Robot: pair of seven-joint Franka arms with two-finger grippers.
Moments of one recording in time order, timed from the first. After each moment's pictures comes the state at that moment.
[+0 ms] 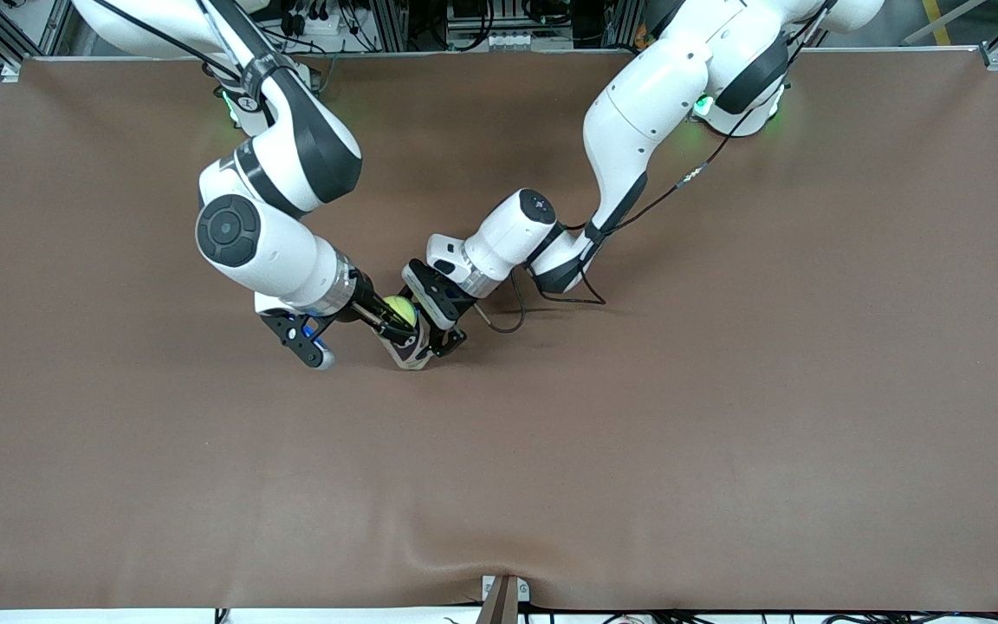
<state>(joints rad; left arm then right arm) -0.70 1.05 -0.28 -1.40 -0.03 3.29 0.20 0.19 0.40 0.31 -1.64 0.13 2.06 1.14</state>
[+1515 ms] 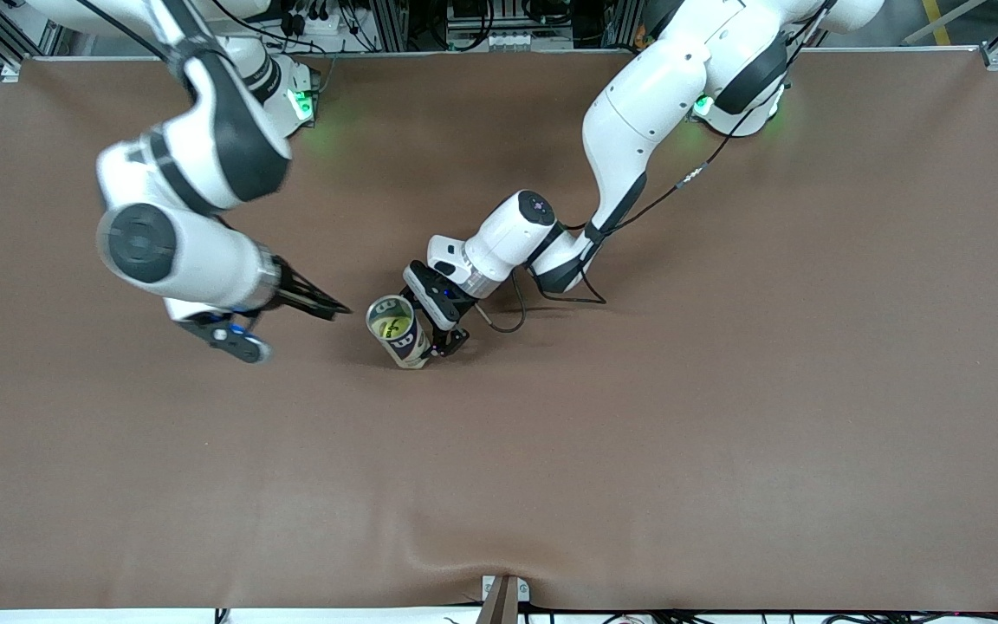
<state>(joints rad) -0.70 1.06 -0.27 -1.41 -0.03 3.27 0.20 0.05 0.31 0.29 -1.57 0.04 1.63 0.78</state>
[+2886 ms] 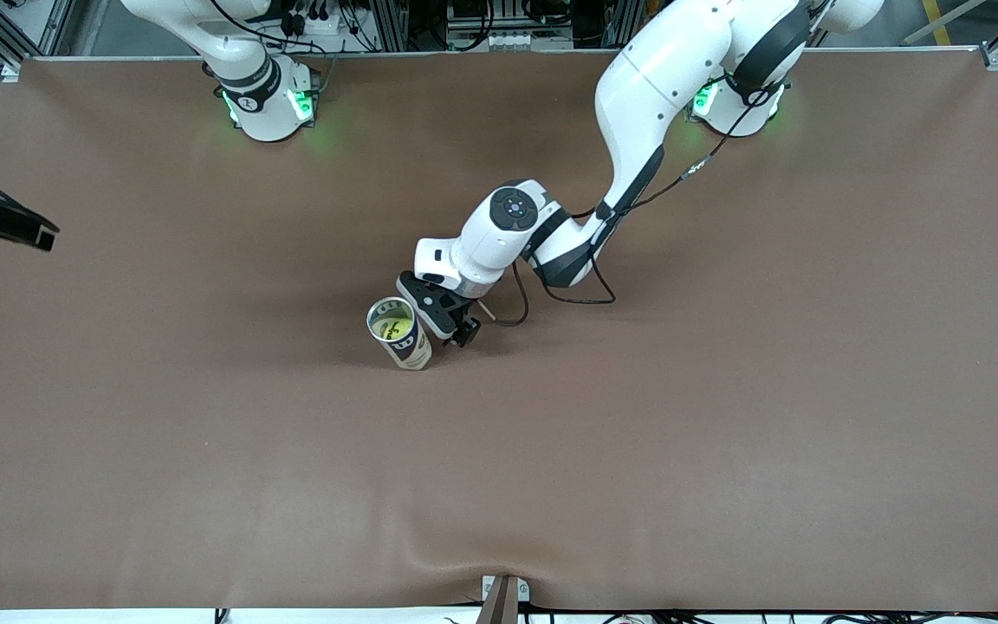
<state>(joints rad) -0.71 0.89 -0.23 -1.39 -0.03 2.66 0.01 0.02 0.19 -0.11 -1.27 0.02 1.37 0.07</state>
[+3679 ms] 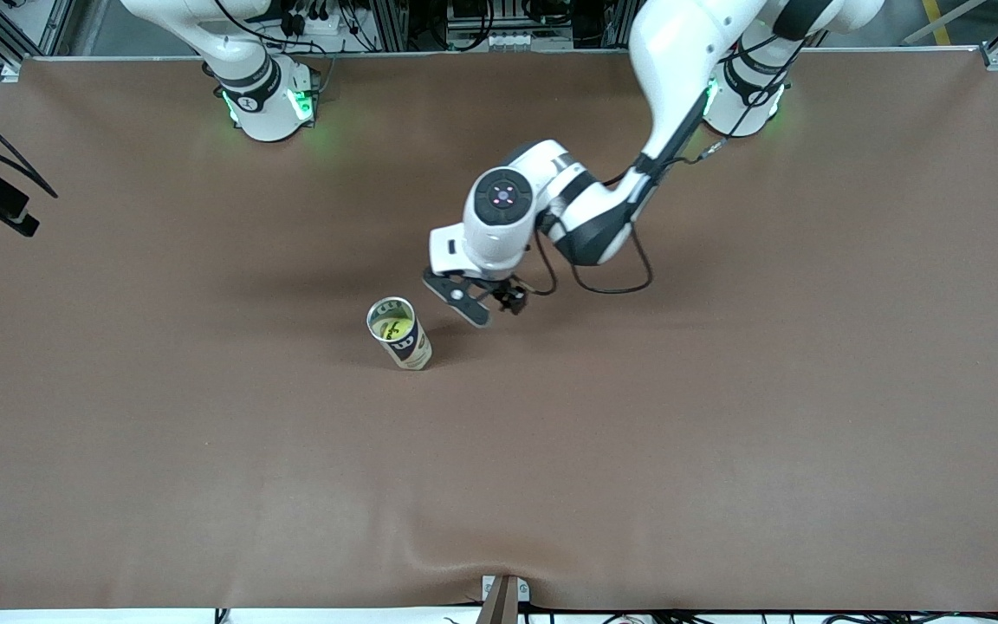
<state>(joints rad) -0.66 0.68 -0.17 -1.39 -0.02 2.07 -0.12 0.03 -0.08 -0.11 -1.61 -0.01 1.64 0.06</state>
